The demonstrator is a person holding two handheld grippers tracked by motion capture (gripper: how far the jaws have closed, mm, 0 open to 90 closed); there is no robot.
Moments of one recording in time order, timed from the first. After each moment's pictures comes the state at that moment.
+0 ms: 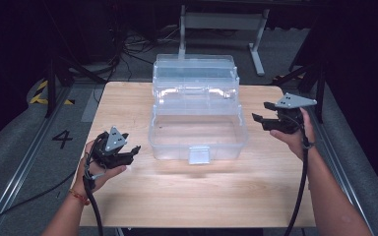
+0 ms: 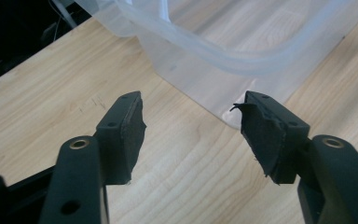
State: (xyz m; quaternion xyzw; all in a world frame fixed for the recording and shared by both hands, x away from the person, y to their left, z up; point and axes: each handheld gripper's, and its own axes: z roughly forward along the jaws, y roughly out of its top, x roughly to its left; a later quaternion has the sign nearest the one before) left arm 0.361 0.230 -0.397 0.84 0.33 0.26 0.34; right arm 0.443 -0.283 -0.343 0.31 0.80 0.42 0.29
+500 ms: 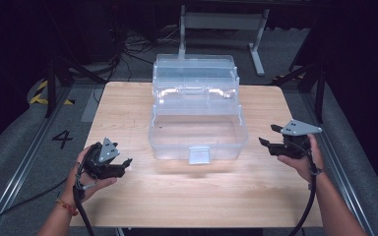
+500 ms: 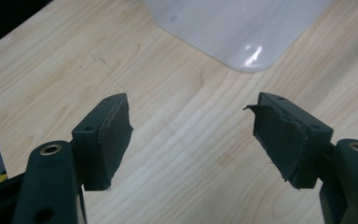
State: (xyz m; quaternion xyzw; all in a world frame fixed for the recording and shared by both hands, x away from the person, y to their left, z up) left arm 0.340 0.253 -0.415 0.86 0.33 0.26 0.29; right arm 0.395 -0.306 -0.388 0.31 0.82 0.39 0.29
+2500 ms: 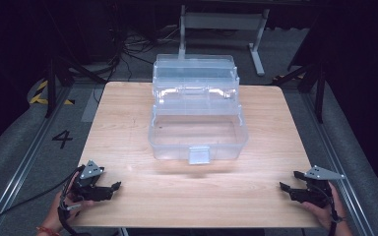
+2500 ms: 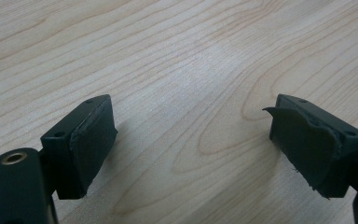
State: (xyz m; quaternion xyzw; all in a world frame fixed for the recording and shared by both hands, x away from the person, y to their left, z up) left arm 0.311 0.299 -0.481 0.83 0.42 0.16 0.33; right arm 0.310 -0.385 -0.487 0.44 0.80 0.36 0.20
